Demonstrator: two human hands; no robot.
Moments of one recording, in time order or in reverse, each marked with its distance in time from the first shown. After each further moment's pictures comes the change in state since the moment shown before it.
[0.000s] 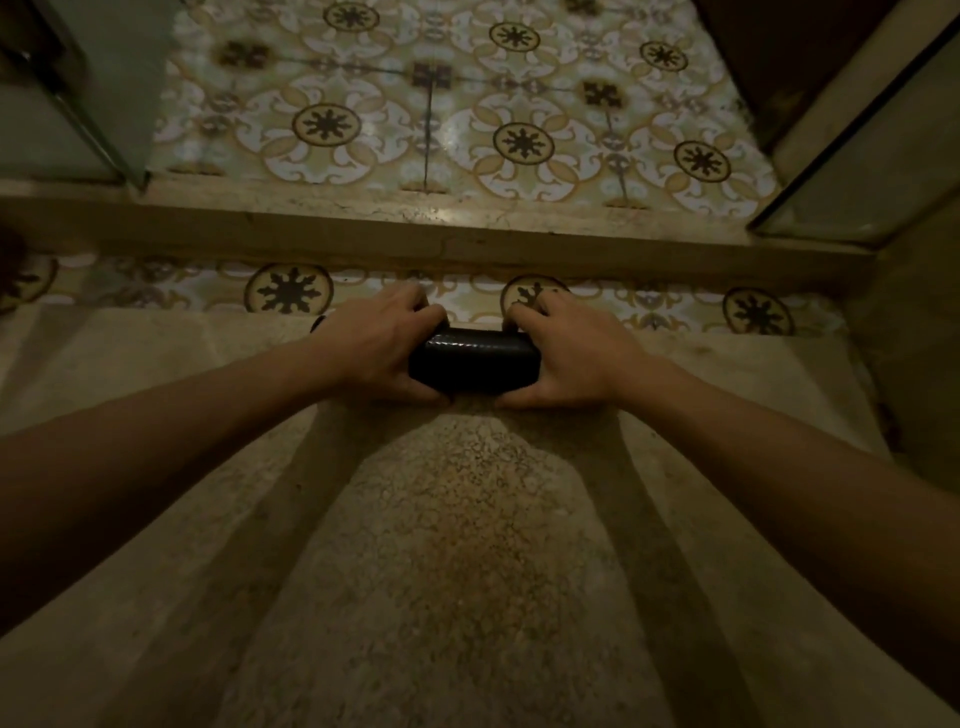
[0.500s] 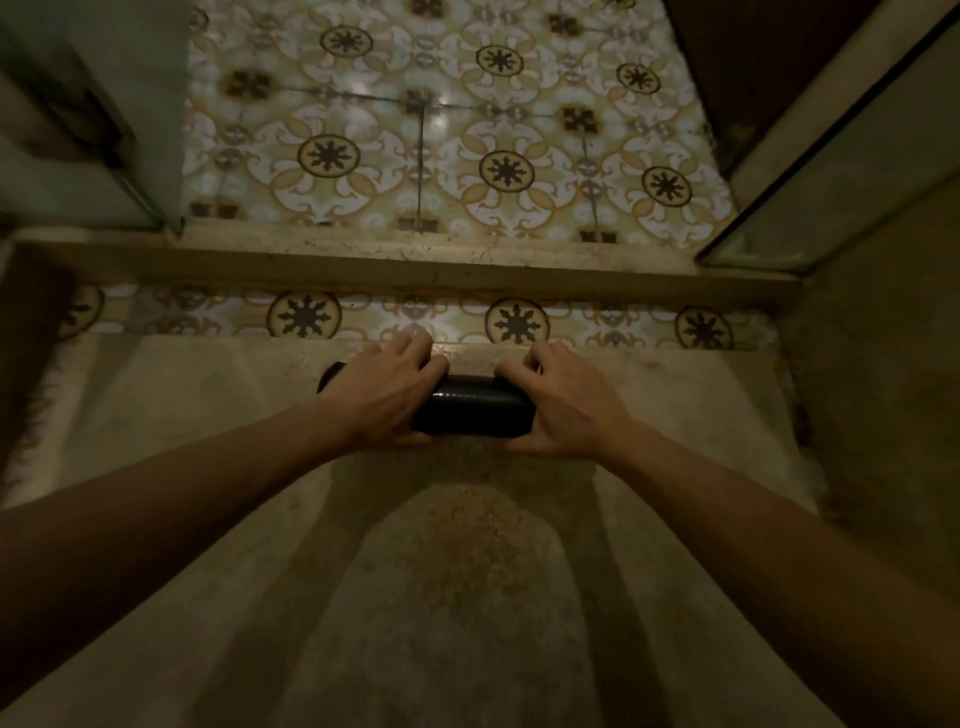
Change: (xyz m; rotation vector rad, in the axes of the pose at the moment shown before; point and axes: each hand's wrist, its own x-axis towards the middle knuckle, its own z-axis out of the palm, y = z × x) left_hand -0.040 0.048 -0.051 0.105 -0.074 0.006; right_hand -0.059 -0.033 -0.047 0.033 -0.019 0.019
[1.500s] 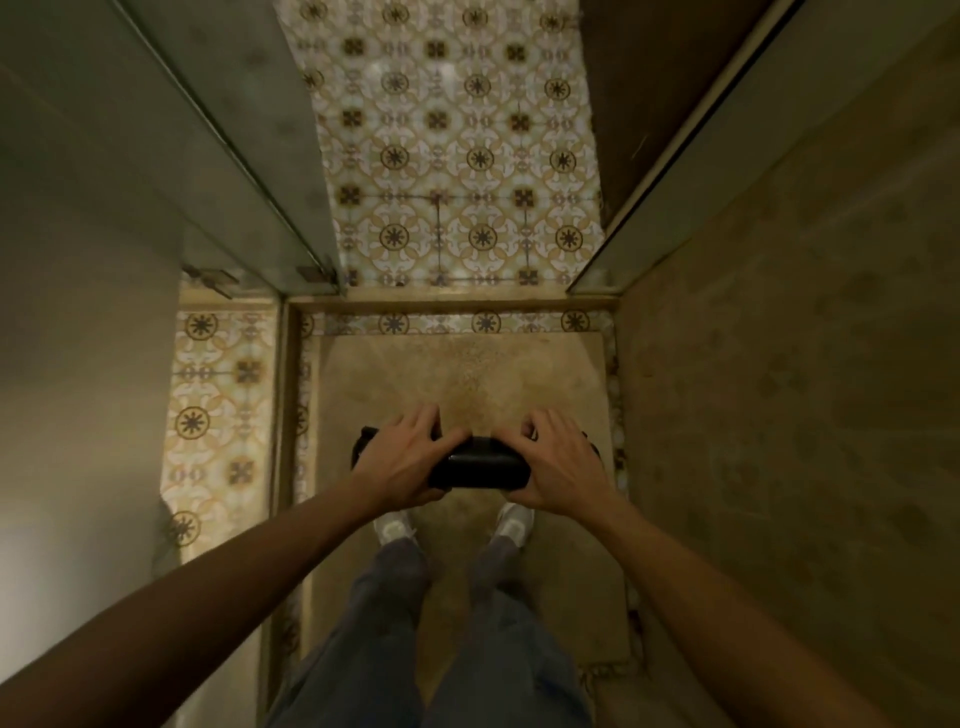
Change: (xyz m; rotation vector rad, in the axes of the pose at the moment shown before) left_hand -0.318 0.155 -0.589 -0.244 -0.244 0.015; right_hand -0.298 -0.211 -0.587 0.254 -0.149 0.094
